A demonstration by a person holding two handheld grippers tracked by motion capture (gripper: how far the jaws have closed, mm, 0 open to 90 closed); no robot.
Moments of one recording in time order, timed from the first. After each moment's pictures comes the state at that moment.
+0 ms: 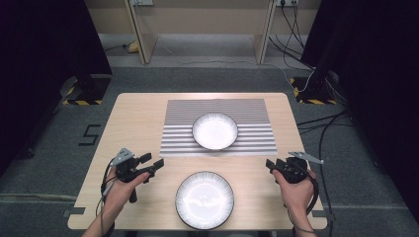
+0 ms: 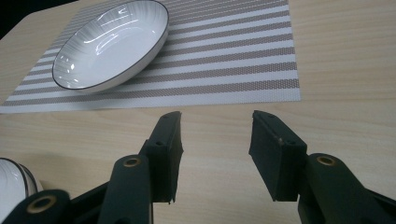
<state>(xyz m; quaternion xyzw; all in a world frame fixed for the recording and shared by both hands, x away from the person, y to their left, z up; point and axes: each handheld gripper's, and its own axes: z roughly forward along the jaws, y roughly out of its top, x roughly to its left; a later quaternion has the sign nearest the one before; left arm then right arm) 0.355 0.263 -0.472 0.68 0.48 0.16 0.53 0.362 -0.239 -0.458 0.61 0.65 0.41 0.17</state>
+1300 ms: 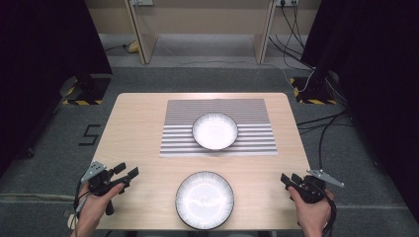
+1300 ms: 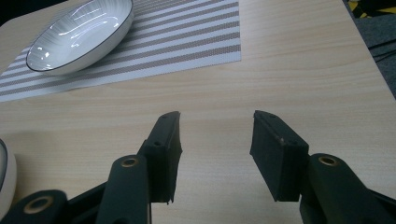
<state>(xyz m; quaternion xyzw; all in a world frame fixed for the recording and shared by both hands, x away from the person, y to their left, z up) 0.320 0.329 -0.488 0.65 0.52 0.20 0.51 0.315 -0.278 -0.478 0.63 0.63 0.42 0.19</state>
